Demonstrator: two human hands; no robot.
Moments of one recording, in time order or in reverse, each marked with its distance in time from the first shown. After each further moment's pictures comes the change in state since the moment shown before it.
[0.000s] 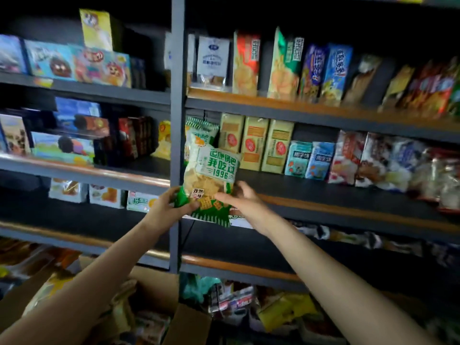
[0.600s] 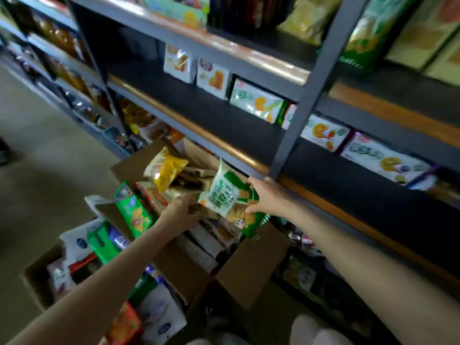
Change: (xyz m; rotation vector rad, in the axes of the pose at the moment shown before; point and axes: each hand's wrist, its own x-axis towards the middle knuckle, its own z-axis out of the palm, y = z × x) left_hand -0.076 -0.235 -0.087 0.646 -0.009 -0.672; right_hand 0.073 0.151 0.177 -1.086 -0.722 -0.171
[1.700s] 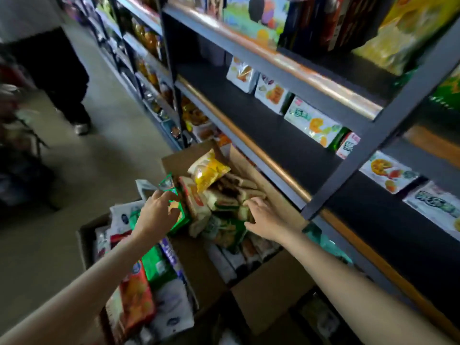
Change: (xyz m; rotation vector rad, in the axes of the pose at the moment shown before) left_hand -0.031 -0.075 -0.041 -0.045 0.481 -0.218; right_hand 0.071 -0.046 0.046 0.025 -0.266 -0.289
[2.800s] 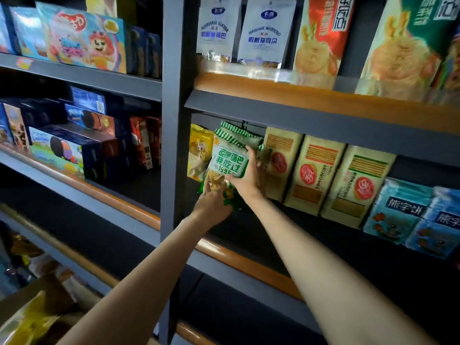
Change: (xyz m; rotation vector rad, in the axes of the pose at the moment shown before) left_hand 0.038 0.500 0.064 -0.089 -0.207 0.717; right_hand -0.141 0.186 -0.321 0.488 1.385 0.096
